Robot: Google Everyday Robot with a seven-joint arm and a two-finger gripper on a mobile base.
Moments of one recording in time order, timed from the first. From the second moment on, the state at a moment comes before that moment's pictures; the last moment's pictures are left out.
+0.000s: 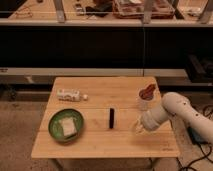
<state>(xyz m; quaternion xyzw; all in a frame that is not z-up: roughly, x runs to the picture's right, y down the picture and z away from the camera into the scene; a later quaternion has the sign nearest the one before) 0.152 0.219 0.744 -0.28 -0.38 -0.15 0.87</state>
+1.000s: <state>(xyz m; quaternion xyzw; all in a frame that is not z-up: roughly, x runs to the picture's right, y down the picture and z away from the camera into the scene) -0.013 0.188 0.796 -0.31 -0.45 -0.21 0.81</state>
